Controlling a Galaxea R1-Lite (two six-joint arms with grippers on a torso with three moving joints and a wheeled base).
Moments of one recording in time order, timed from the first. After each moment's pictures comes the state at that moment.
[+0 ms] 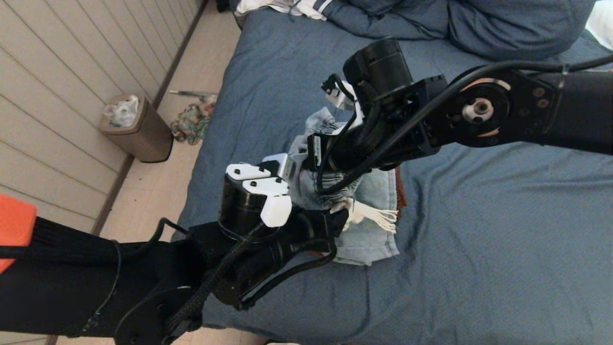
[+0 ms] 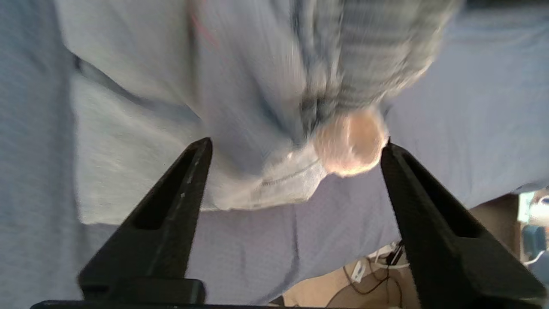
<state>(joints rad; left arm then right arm) -0.94 1.83 -0.92 -0.68 0.23 -0.46 0.72 1.96 -1.92 0.47 -0.01 0.37</state>
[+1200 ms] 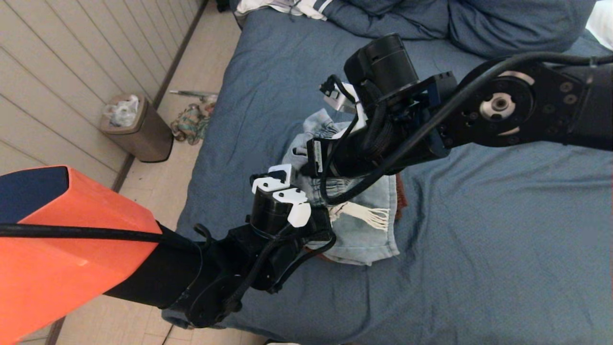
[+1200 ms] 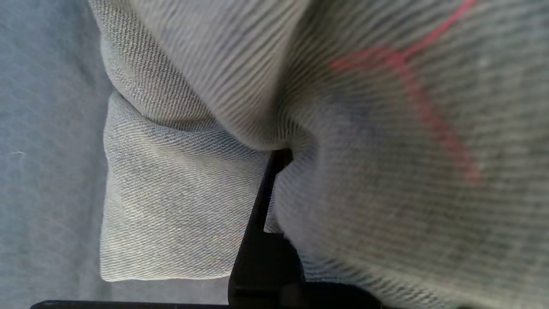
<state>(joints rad) -0.89 2.02 -1.00 -0.80 0.36 -0.46 0.74 1.93 -1.89 0.52 -0.01 0.37</state>
